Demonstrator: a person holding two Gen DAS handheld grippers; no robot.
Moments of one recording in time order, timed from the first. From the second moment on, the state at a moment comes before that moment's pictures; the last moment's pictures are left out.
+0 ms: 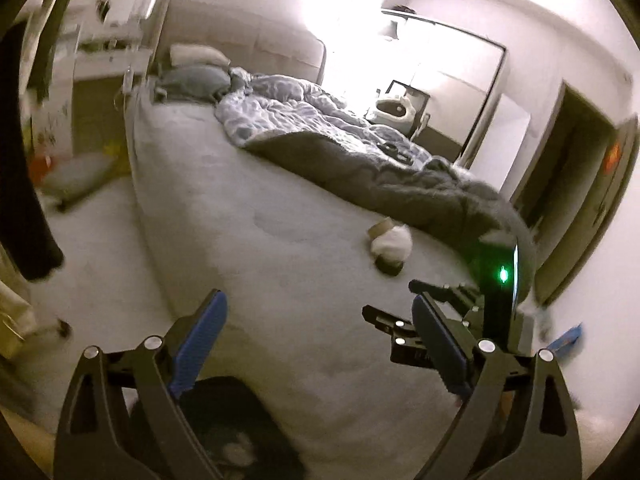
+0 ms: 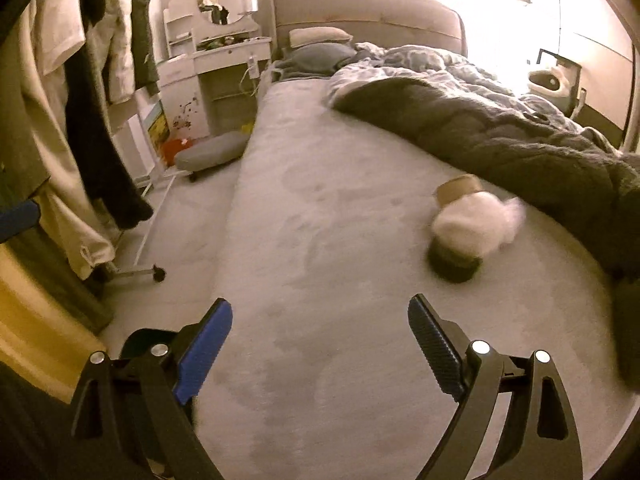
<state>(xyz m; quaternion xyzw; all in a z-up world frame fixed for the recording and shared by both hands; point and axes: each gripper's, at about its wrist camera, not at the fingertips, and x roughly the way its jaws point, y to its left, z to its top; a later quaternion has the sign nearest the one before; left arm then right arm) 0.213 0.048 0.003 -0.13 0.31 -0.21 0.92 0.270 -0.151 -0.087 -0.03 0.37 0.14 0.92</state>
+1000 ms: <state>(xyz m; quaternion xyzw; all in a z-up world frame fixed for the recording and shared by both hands) 0.365 -0.068 -0.026 -0.15 0.36 -0.28 0.88 0.368 -0.284 -0.101 0.10 0.39 0.15 0.90</state>
